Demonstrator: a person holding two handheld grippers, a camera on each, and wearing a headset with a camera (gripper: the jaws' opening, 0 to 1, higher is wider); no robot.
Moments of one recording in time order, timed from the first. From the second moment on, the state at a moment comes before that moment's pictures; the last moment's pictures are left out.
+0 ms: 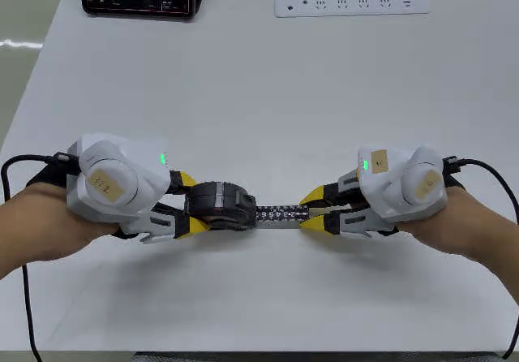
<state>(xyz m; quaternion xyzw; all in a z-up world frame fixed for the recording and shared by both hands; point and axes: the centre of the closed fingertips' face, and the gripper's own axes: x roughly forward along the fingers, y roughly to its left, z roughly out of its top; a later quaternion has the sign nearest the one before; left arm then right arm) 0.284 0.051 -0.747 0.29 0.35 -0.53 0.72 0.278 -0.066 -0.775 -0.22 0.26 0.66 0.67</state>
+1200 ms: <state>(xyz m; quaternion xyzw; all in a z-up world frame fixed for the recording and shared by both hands) 0.283 0.050 -0.748 0.29 0.35 -0.53 0.72 0.277 -0.107 -0.778 -0.24 0.28 0.64 0.67</state>
